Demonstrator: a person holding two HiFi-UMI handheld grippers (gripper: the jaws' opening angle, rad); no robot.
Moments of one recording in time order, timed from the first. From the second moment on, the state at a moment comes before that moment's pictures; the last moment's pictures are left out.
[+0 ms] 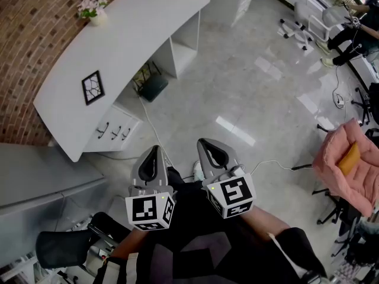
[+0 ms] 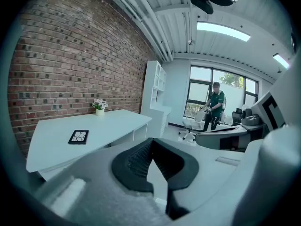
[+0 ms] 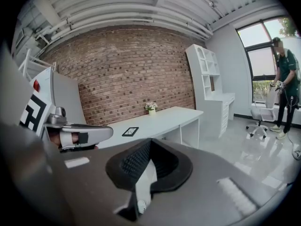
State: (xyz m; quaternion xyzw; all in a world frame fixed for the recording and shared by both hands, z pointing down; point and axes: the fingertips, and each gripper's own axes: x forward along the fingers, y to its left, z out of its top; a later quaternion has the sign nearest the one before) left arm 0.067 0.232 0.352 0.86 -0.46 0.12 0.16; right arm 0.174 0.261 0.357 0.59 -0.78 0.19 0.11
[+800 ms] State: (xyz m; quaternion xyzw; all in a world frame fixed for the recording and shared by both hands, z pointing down) left arm -0.005 0.131 0.337 0.87 -0.46 0.11 0.15; right arm 0.098 0.159 0.342 0.59 -0.78 0.18 0.11
